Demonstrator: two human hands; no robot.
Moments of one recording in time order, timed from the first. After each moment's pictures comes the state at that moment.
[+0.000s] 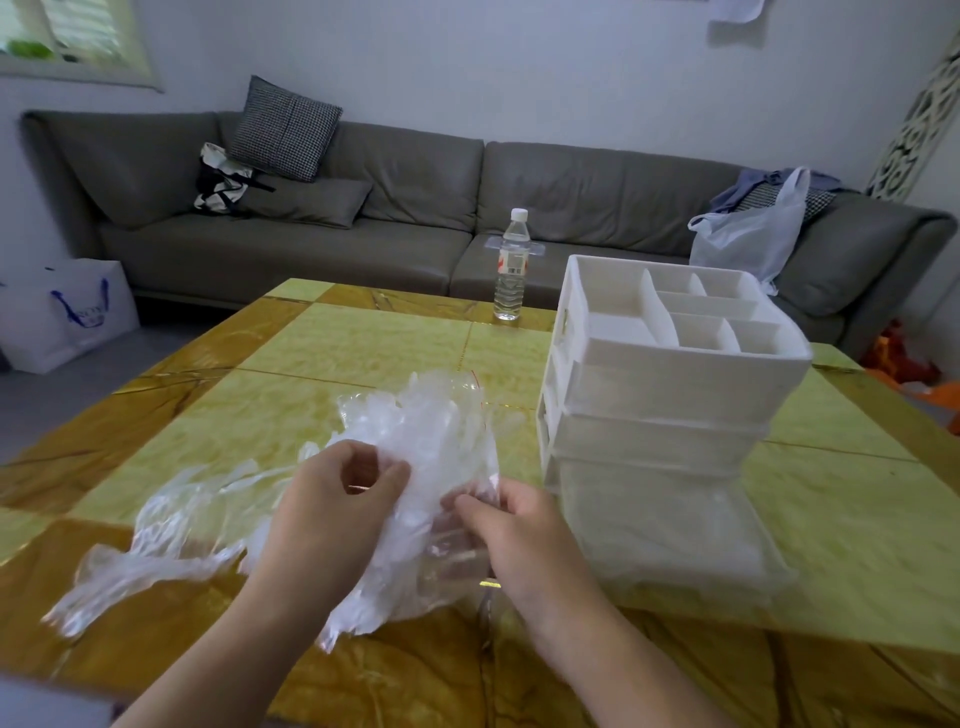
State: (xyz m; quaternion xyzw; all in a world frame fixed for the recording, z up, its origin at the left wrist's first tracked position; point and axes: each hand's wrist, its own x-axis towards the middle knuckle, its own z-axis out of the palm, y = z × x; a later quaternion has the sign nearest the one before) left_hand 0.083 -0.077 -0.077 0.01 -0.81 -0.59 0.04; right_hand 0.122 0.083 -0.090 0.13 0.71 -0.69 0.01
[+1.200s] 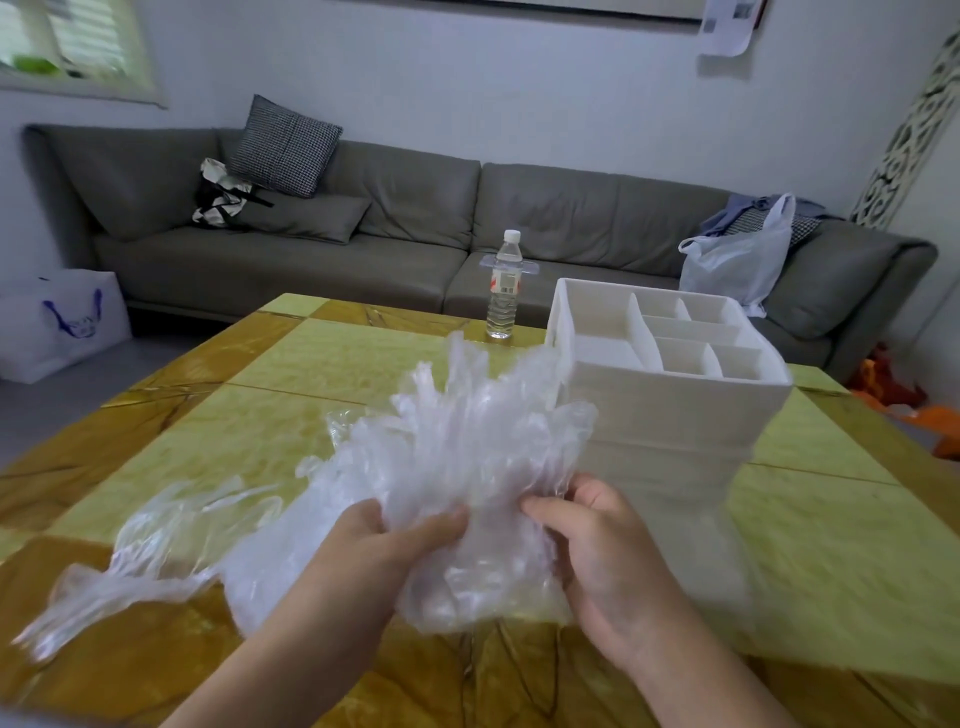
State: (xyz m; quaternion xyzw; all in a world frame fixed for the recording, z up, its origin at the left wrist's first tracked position) left_hand 0.111 -0.048 -0.068 -0.01 -0.64 -0.75 -0.19; right_hand 0.137 0.135 -0.062 0.12 0.61 -0.78 -0.04
